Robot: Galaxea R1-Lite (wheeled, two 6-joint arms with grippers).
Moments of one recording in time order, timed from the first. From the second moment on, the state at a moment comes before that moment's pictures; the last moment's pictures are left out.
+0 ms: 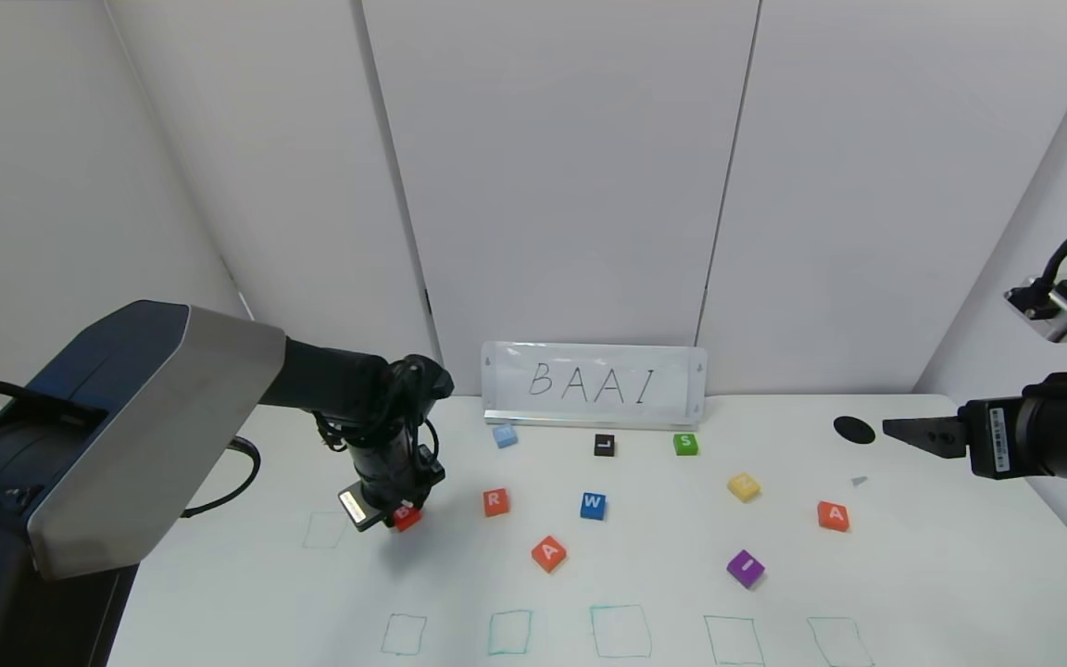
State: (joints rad) left arm -0.27 2.38 -1.66 0.61 0.20 -1.02; right arm 0.14 1.44 -0.89 0.04 -0.02 0.05
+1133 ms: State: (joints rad) left arm -0.36 2.12 -1.32 0.49 0.19 -0.63; right arm 0.14 1.43 -0.88 0.04 -0.02 0.06
